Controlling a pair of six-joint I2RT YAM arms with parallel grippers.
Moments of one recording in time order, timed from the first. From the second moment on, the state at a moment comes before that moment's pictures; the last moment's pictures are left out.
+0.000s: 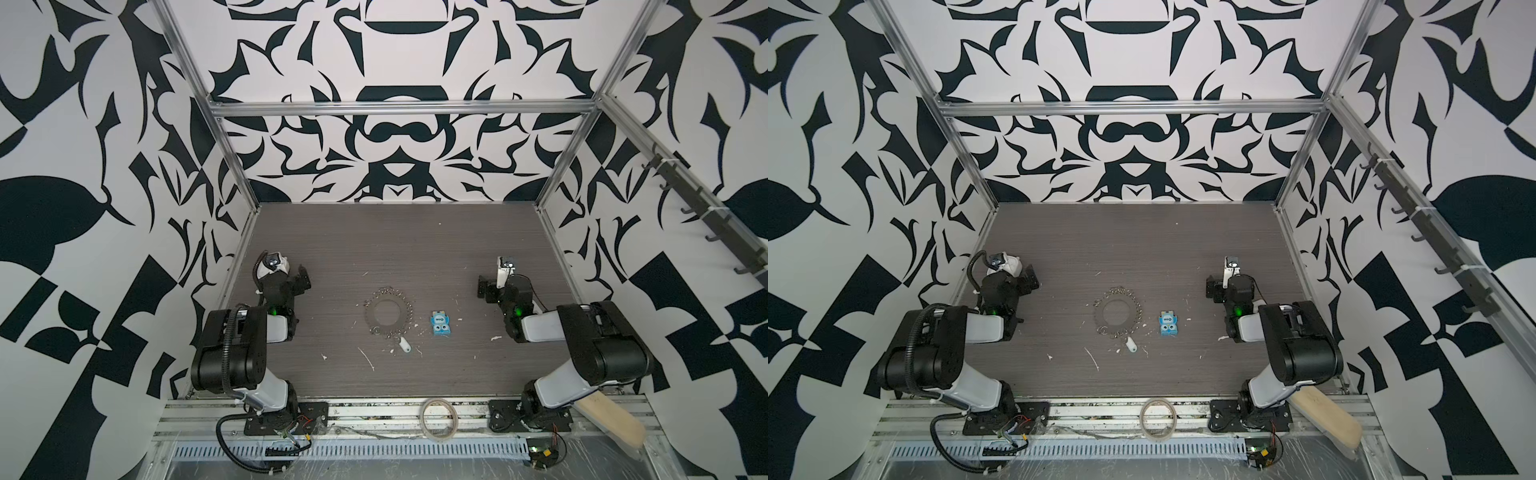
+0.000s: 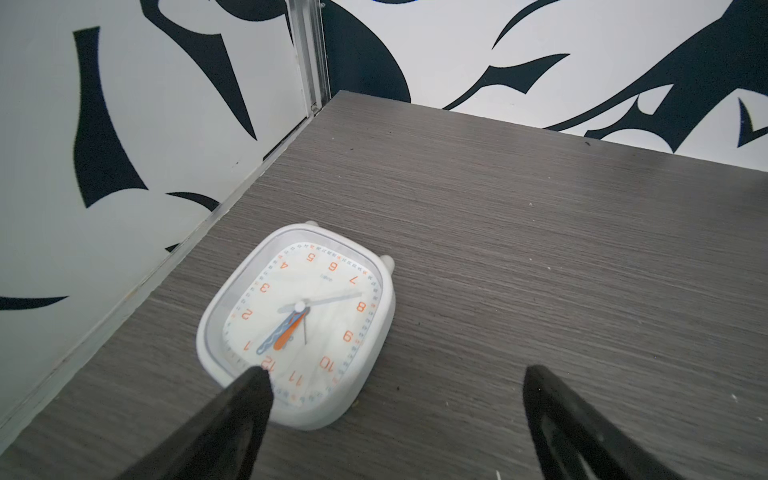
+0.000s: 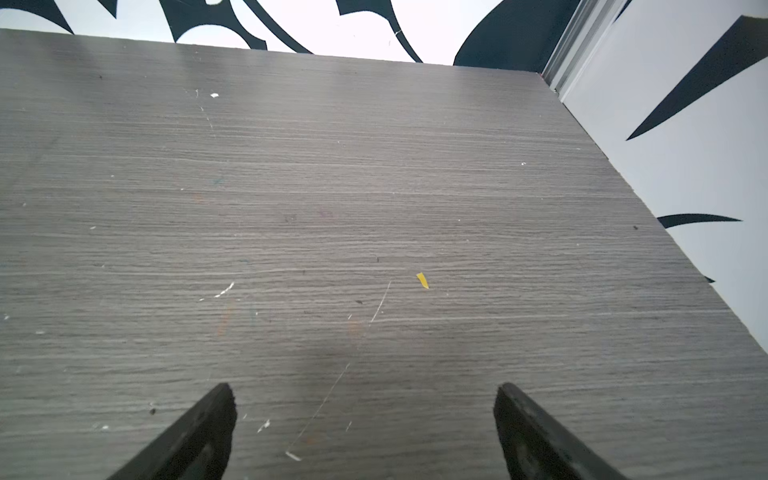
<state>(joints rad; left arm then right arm) 0.06 1.56 0.37 0.86 -0.14 -0.12 0.08 1.57 0.34 0.78 0.12 0.00</state>
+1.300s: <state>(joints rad) 0.01 1.12 0.46 0.49 -0.11 -0.13 0.14 1.06 0.46 0.35 0.18 0.00</state>
